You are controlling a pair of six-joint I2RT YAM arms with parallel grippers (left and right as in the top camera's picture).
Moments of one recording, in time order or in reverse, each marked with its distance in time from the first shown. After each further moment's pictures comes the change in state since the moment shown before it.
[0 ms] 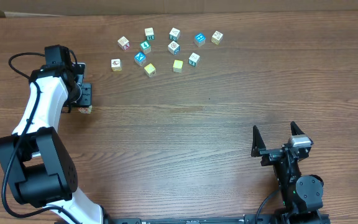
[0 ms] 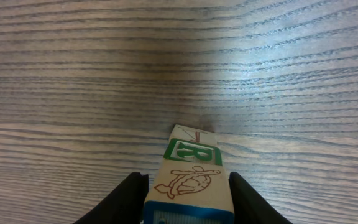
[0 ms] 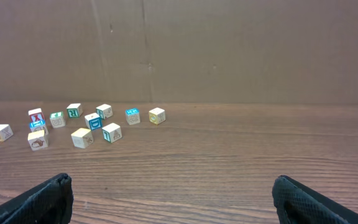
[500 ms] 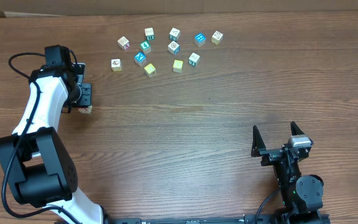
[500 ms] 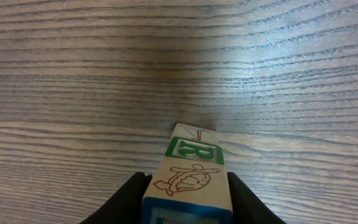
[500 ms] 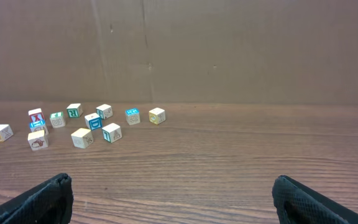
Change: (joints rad) left arm 0.000 0.000 0.000 -0.003 -0.004 0.000; right arm 0.000 0.000 0.000 0.000 0.000 0.000
